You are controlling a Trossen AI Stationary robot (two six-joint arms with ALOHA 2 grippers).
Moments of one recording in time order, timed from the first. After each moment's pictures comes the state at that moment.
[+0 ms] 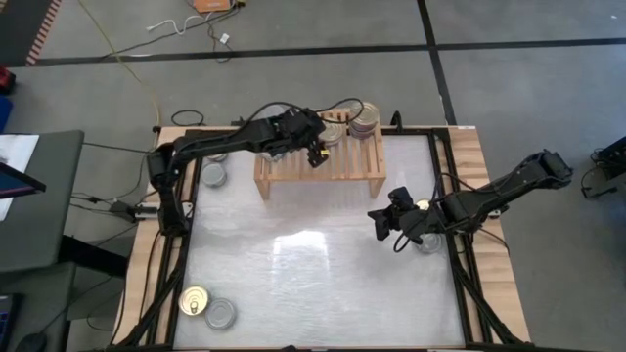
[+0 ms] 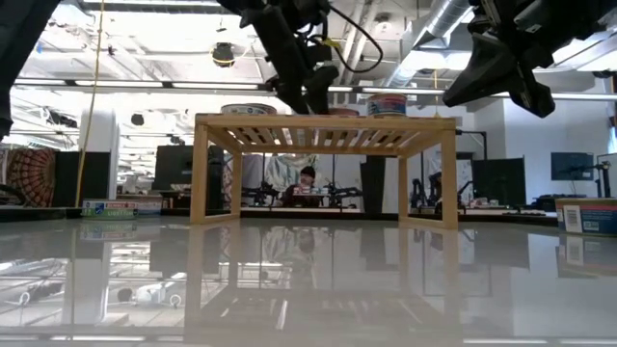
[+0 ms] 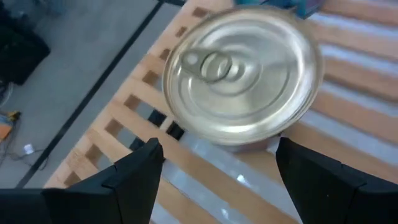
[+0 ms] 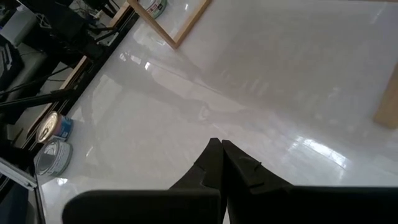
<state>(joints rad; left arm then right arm) 0.35 1.85 1.71 -0.61 -0.42 0.00 0.35 1.04 0.66 -0.34 0.60 1.15</state>
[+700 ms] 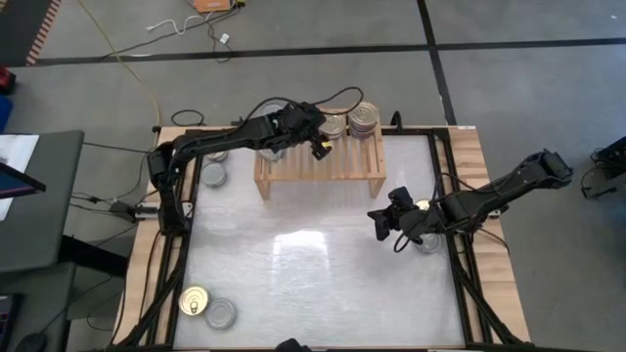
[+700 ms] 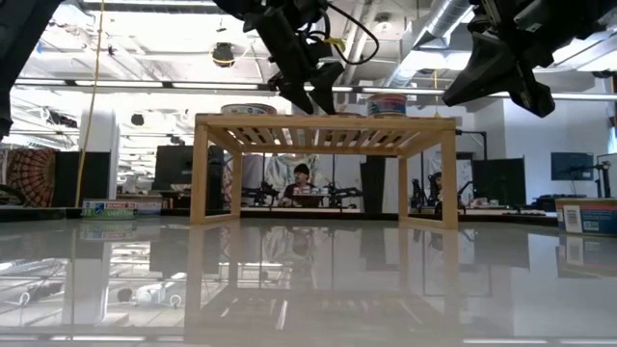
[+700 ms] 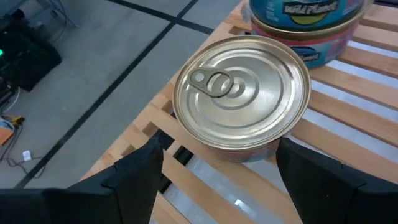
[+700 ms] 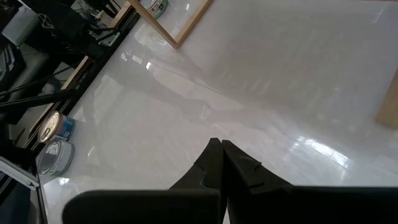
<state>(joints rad) 0.37 1.85 1.71 -0.50 -0.43 -0.01 0.35 1.04 0.66 -0.33 0.60 1.15</state>
